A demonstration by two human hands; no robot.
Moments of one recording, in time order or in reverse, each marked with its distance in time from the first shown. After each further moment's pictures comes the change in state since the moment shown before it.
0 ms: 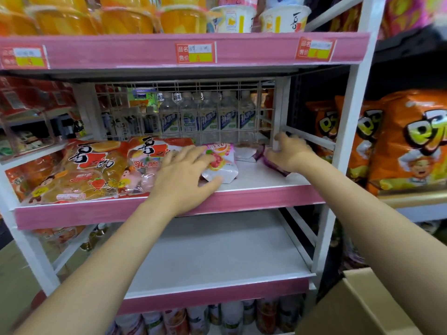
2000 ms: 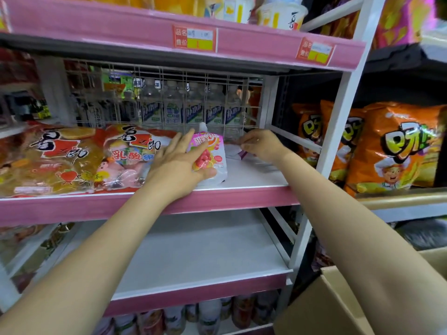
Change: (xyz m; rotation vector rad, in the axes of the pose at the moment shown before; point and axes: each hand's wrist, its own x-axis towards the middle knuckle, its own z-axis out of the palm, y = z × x) left_hand 0.028 0.005 0.002 -0.189 -0.206 -0.132; right_hand 0.044 -0.008 0.022 0.488 0.019 -0.208
